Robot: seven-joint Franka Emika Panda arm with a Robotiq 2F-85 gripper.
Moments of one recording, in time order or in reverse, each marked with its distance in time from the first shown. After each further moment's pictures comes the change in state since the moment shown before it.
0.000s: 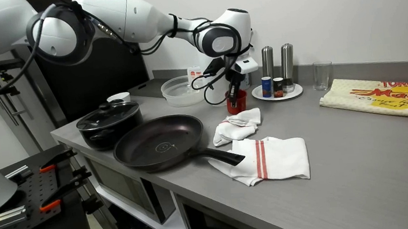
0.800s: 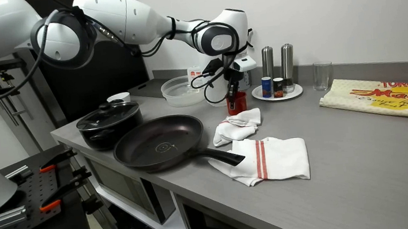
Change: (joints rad) arm 0.018 0.028 -0.004 0.057 -0.048 -0.036 0.000
